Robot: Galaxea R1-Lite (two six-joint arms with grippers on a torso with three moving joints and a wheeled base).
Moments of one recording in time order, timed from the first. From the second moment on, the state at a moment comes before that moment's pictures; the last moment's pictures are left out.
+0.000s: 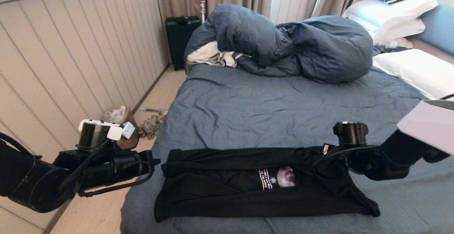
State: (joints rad) left arm -0.30 1.80 -0.60 -0.58 -0.22 -0.46; right arm 0.02 2.18 -0.87 -0.68 -0.36 0.28
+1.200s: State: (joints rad) left arm -0.30 1.80 -0.60 -0.59 -0.22 -0.46; right arm 0.23 1.99 -0.53 -0.67 -0.26 0.23
